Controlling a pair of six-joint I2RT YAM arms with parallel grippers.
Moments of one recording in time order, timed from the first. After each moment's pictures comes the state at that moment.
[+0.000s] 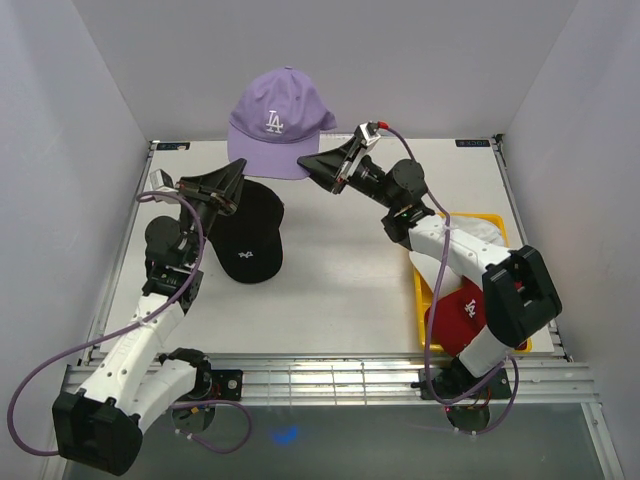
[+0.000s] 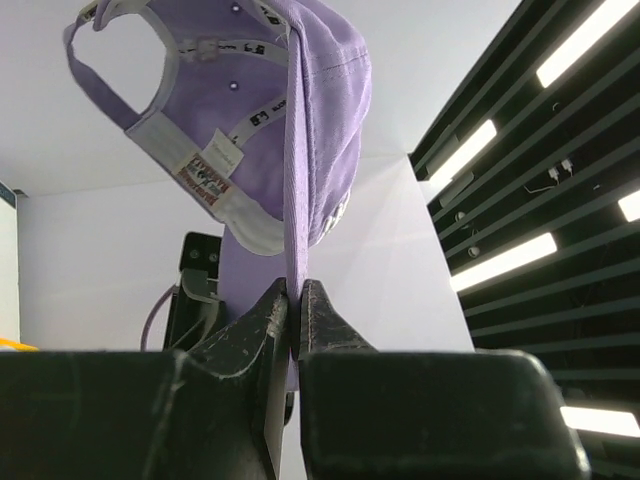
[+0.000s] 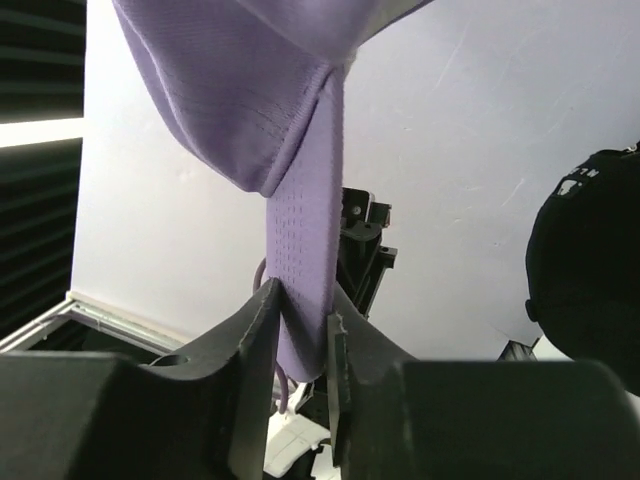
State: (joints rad) left arm -0.28 0.89 0.71 0.52 0.09 -1.67; right arm 0.63 1.61 1.14 0.85 -0.52 1.55
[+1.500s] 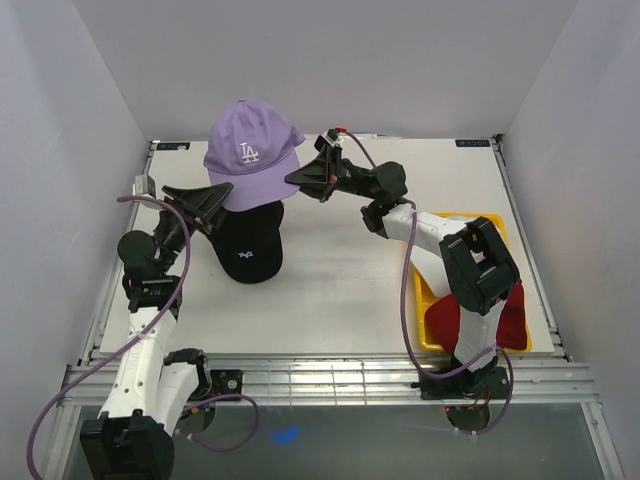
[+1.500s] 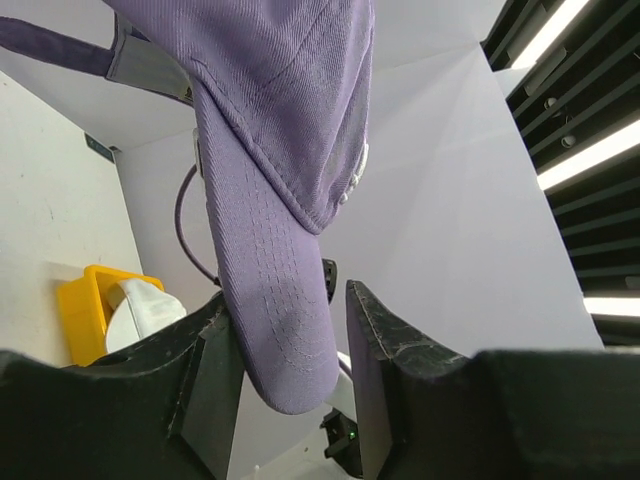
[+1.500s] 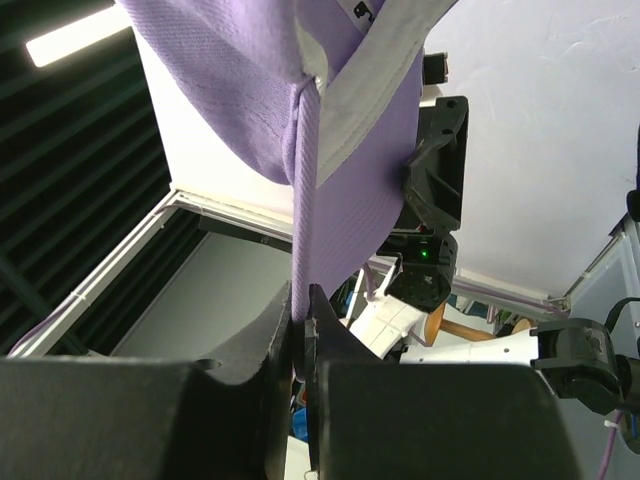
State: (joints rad) left arm 0.05 0.79 0.60 0.55 0.58 -1.55; right arm 0.62 1.89 1.29 1.24 -0.86 2.01
